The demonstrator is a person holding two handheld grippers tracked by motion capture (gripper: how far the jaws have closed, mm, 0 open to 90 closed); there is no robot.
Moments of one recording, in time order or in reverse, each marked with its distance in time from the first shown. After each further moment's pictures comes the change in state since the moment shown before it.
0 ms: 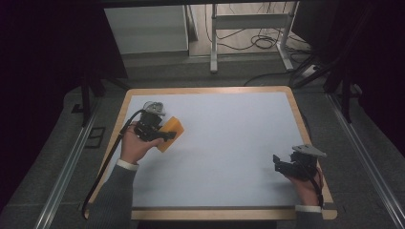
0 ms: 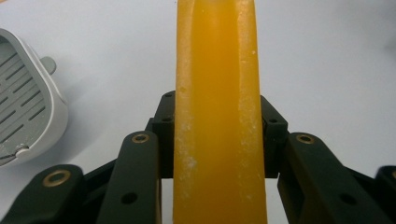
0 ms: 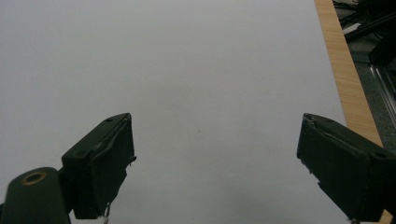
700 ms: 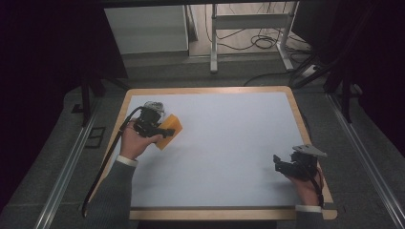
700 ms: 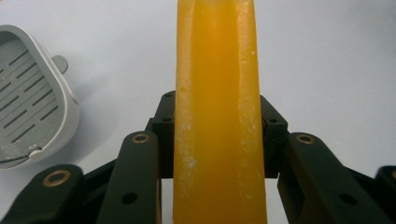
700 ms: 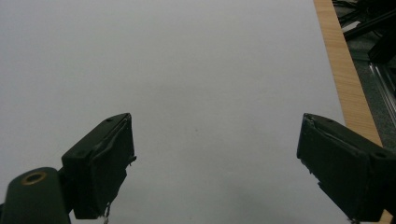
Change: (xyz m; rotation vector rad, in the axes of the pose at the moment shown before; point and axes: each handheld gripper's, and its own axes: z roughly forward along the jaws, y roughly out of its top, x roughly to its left) left arm 0.012 0.006 0.003 0.020 0.007 -0.019; right arm -0.002 -0.001 0.001 0.005 -0.002 0.005
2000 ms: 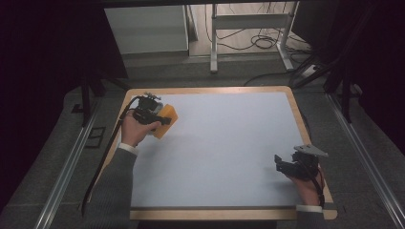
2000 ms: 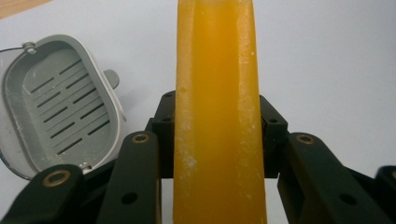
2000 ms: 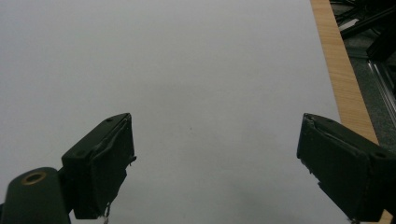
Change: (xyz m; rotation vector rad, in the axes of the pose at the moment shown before) left arm 0.036 0.022 0.012 0.008 0.049 -0.101; right arm -0.004 -0.001 0.001 0.000 -0.007 0.008
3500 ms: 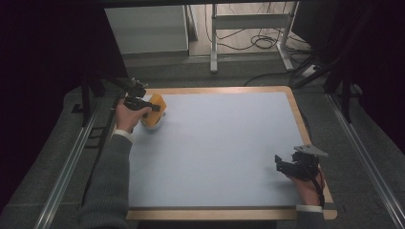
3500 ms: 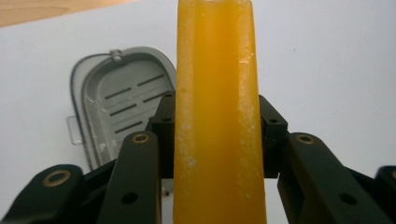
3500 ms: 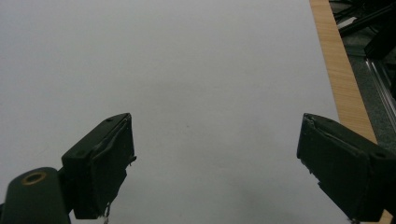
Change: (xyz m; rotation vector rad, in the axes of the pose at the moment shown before) left arm 0.067 0.018 0.009 -0.022 0.041 -0.187; right arm -0.001 -0.001 0.001 0.010 -0.005 0.001
